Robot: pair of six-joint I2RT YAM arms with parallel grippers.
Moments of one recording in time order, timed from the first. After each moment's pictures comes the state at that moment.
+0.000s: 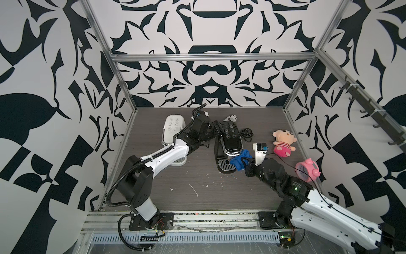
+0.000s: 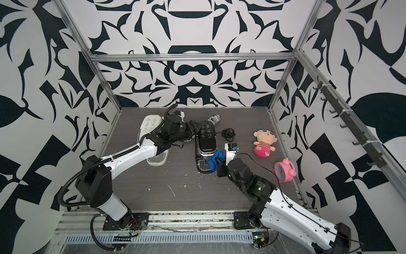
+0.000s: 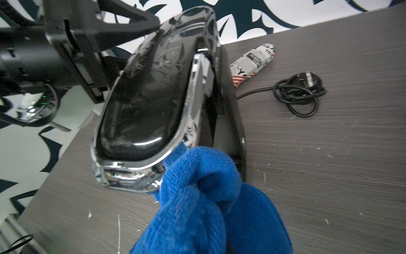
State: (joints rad) left arm -0.72 1.65 1.24 -0.04 0.12 -1.02; right arm 0.84 0.69 0.58 -0.34 0.24 0.61
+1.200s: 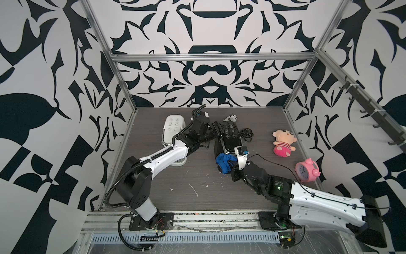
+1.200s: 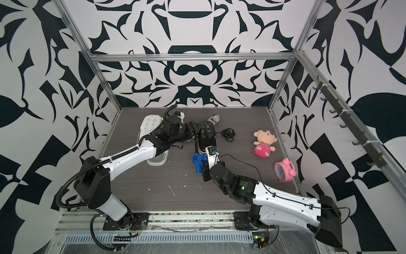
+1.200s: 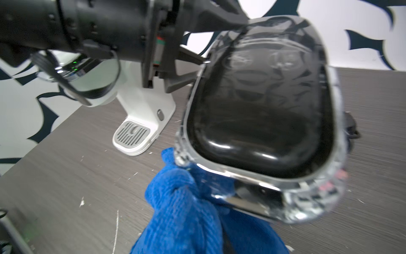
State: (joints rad) left arm -0.72 1.63 1.22 -0.03 0.13 -1.01; right arm 1.10 0.90 0.61 -0.18 0.53 0.48
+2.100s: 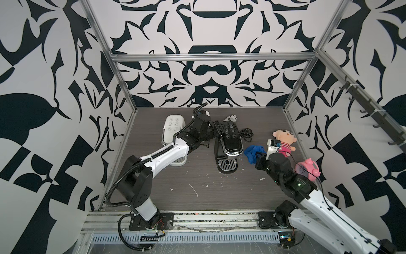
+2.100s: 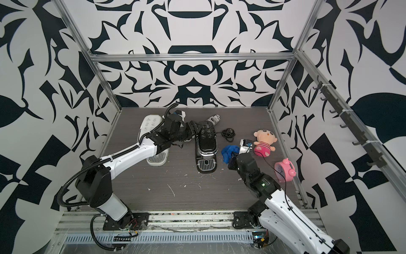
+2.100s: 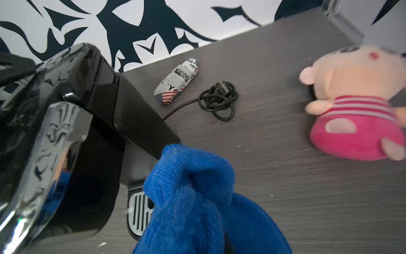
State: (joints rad) left arm -0.72 1.65 1.27 -0.08 0.13 -0.97; right arm 0.50 0.73 0.58 -0.41 0.20 0.60
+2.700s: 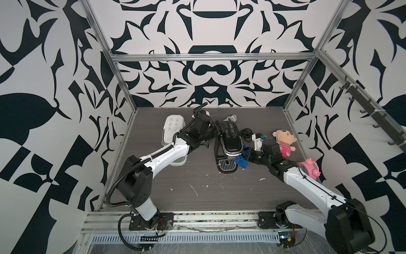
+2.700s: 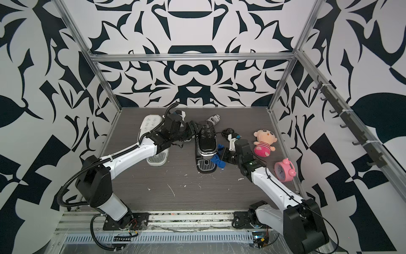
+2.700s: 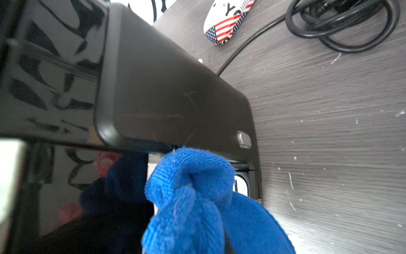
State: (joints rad) left arm -0.72 1.65 1.27 -0.10 0.13 -0.98; right arm 0.31 1.10 0.59 -0.09 -0.40 0.72
